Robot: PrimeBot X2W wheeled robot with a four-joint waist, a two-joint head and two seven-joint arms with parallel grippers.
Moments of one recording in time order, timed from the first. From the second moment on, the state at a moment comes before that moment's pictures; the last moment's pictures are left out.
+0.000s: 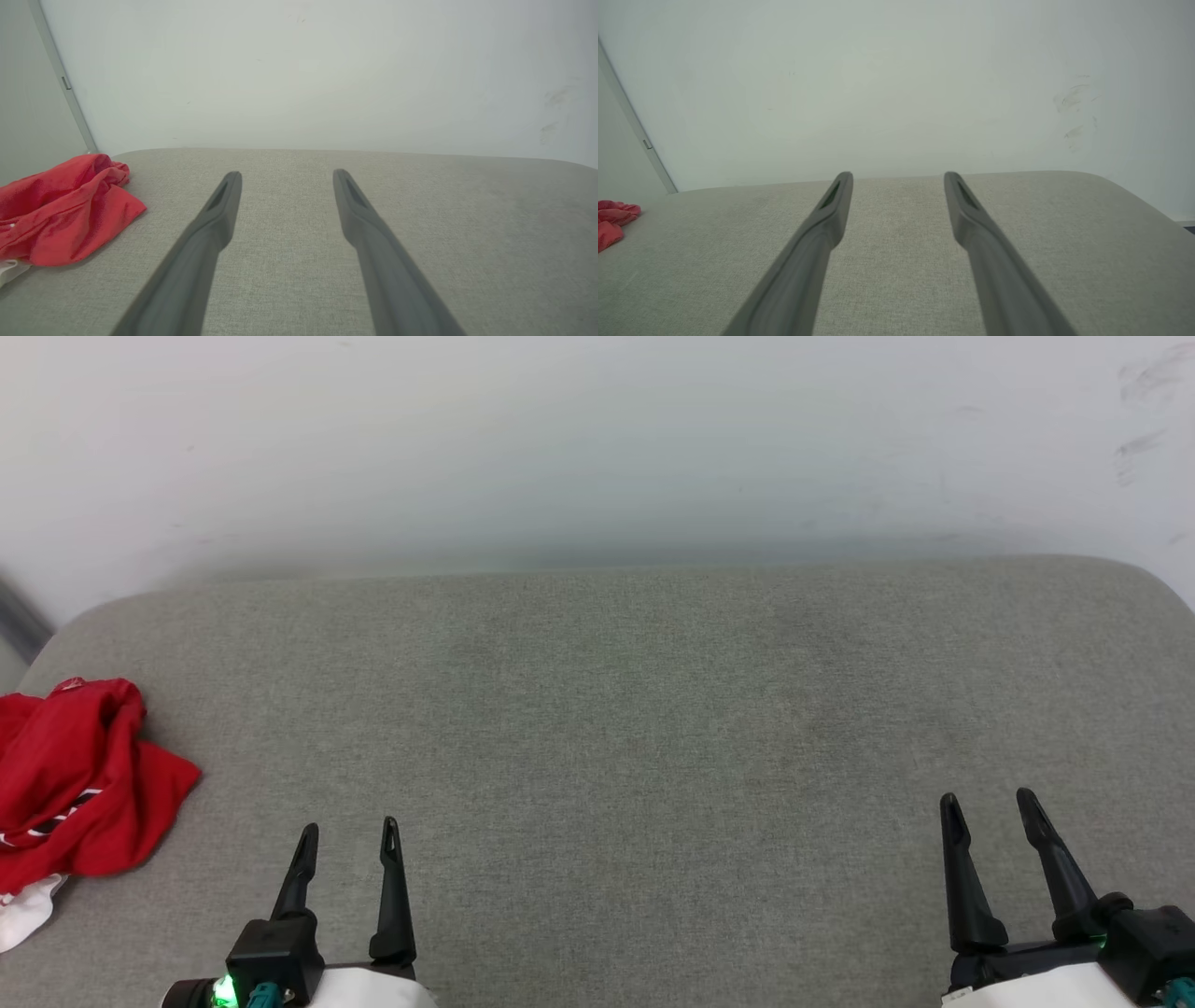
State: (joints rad) left arm 0.09 0.05 -0.06 0.03 -0.12 0.08 -0.26; right arm 0.11 -0.05 -0.01 -0.01 0.16 0.13 -0.26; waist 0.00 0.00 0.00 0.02
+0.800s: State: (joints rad) left arm 0.10 0.05 0.01 0.02 -0.12 0.14 -0.26; right arm 0.12 -0.05 0.01 -0.02 0.10 0.13 -0.26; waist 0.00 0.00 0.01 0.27
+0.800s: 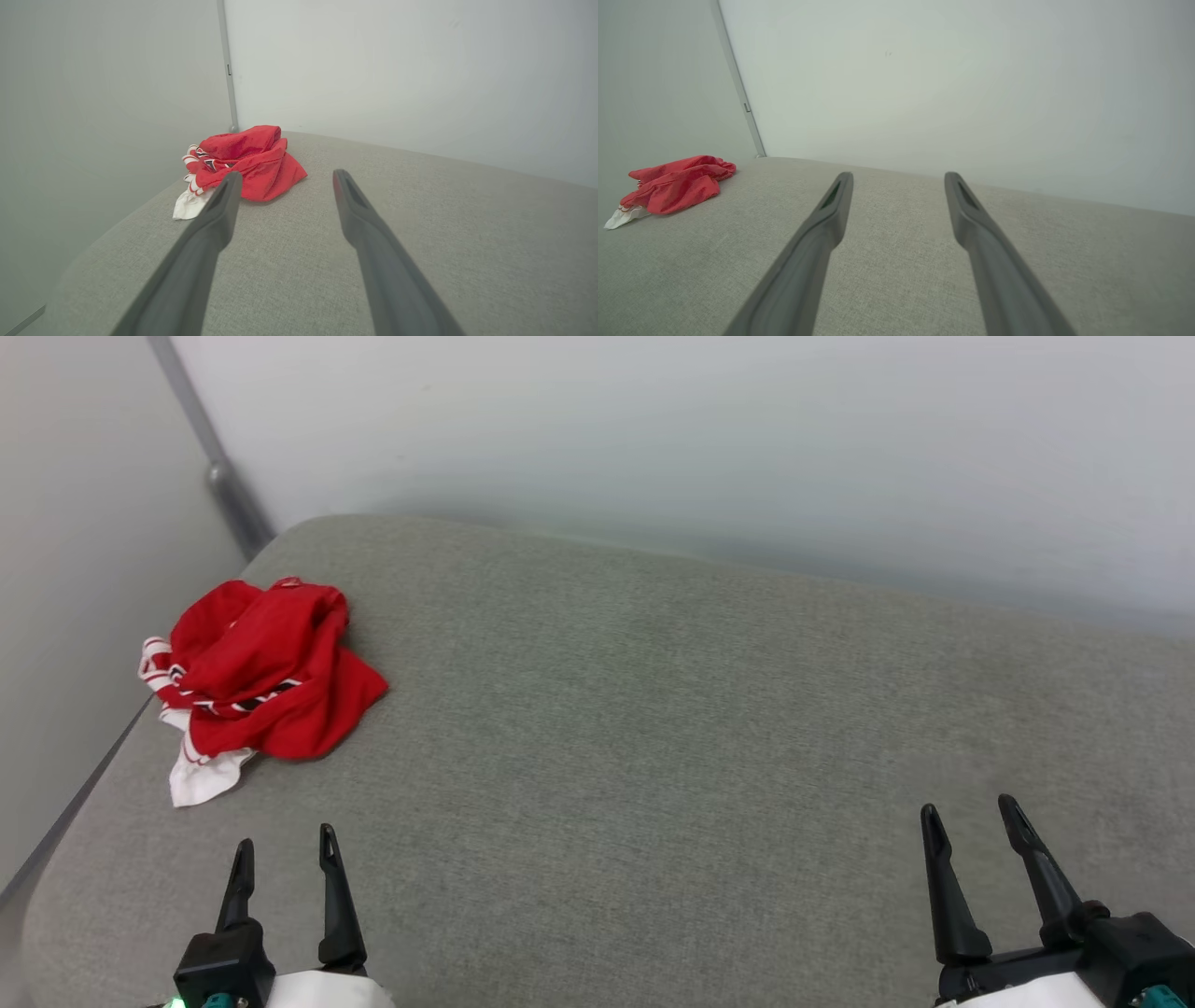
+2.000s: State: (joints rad) left arm -0.01 0.10 0.09 0.11 -0.13 0.08 -0.26; right arm 0.11 -0.05 0.02 -0.03 0.05 0.13 -0.26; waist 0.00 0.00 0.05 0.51
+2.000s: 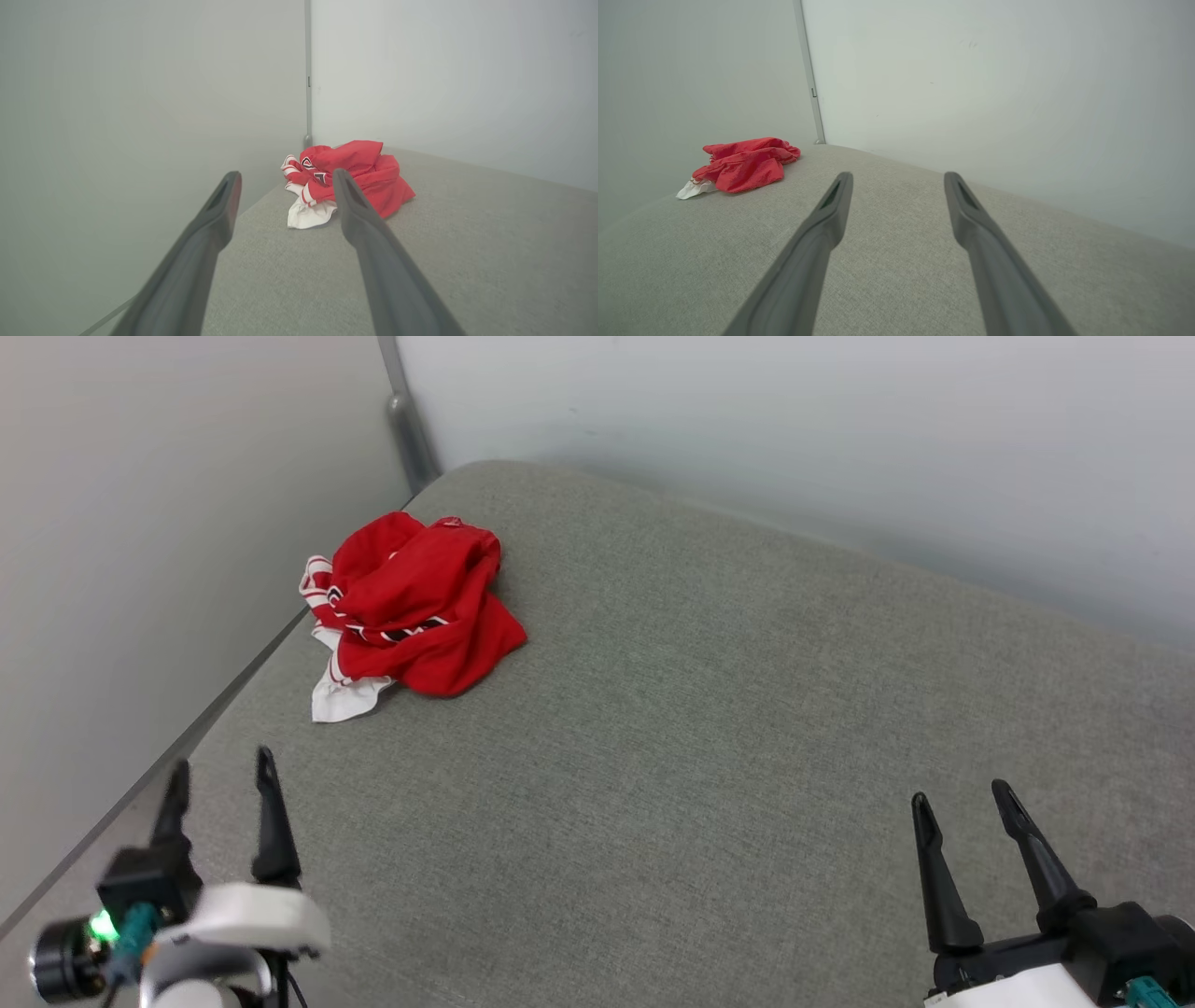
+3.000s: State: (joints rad) left arm -0.97 0.59 0.01 0.65 -0.56 -0.13 0.28; right arm -0.09 -0.10 -0.06 -0.26 -0.15 0.13 -0.26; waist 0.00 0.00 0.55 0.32
